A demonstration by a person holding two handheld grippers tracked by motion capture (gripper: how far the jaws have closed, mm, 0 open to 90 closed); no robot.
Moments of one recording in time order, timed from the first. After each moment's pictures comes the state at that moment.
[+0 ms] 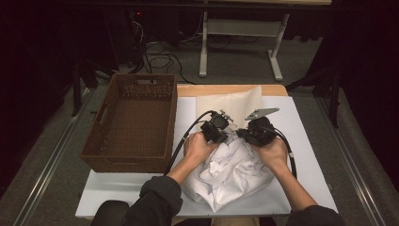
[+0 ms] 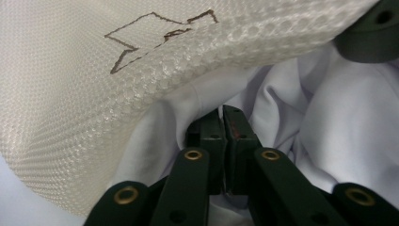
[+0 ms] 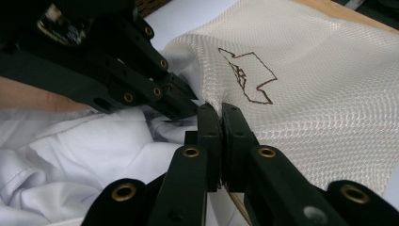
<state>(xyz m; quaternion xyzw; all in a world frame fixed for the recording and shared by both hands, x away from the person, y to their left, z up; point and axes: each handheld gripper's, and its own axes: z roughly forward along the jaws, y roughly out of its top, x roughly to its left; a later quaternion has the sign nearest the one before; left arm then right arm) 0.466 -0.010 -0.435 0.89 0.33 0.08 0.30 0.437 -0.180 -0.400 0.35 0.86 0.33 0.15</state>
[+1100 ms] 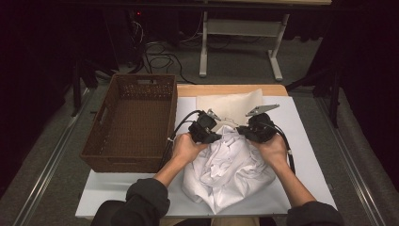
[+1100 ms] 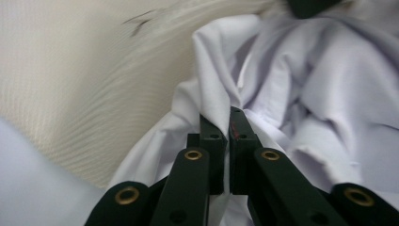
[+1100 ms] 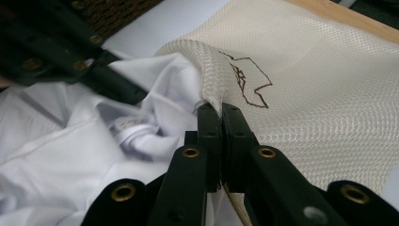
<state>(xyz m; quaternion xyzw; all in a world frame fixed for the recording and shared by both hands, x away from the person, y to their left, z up) 0.450 0.025 -0.423 0.88 0.30 0.05 0.37 0.449 -0.182 -0.399 0.37 0.86 0.33 0.15</state>
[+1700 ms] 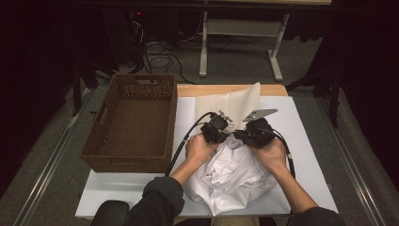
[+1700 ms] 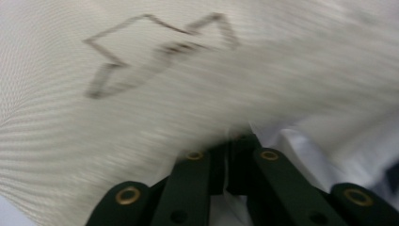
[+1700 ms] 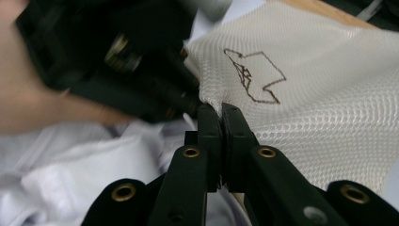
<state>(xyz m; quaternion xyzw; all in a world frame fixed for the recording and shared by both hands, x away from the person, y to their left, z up) 0.476 -0.009 -0.451 0.87 0.36 0.08 0.33 0.428 -0.173 -0.395 0.33 0.87 0.34 0.14</state>
